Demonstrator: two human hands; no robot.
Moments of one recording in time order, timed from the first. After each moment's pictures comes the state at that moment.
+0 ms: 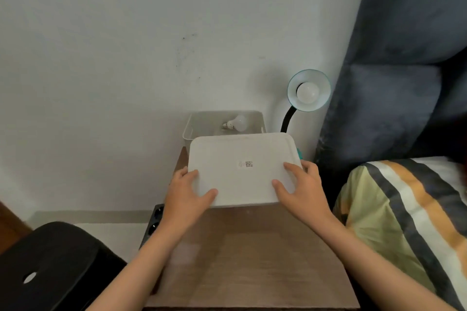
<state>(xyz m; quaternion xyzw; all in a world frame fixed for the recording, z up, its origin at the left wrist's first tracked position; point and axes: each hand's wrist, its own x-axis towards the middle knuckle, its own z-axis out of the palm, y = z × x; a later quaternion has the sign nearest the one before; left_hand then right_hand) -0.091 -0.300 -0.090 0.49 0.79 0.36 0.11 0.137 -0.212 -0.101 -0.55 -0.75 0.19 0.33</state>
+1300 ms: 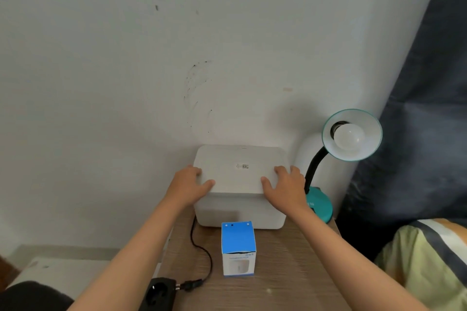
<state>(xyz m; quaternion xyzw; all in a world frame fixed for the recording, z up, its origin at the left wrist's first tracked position) -0.205 -0.126 -0.069 0.53 0.80 0.25 0.14 0.008 -0.042 -0.100 -0.59 -0.75 0.19 0.24</state>
